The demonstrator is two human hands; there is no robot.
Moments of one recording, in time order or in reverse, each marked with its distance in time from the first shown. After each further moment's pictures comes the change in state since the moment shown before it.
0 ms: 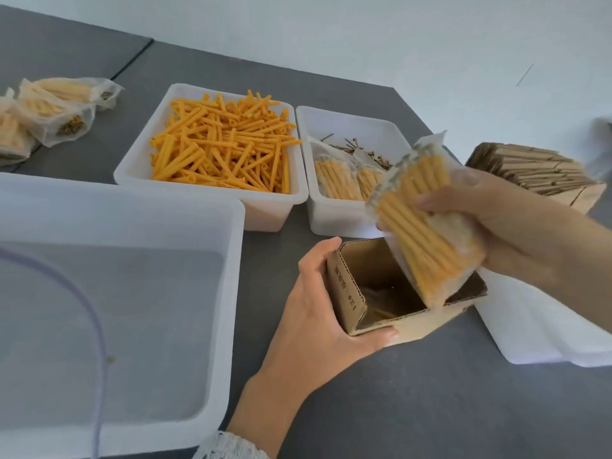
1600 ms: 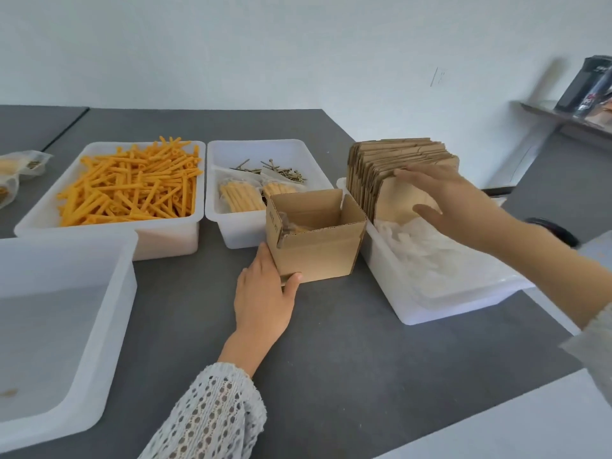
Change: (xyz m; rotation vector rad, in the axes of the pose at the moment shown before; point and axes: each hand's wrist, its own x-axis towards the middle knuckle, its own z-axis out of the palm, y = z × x) left_hand 0.049 -0.013 0.084 0.700 -0.009 -0.165; right_hand -0.057 0.053 -0.183 -1.374 0.409 -0.384
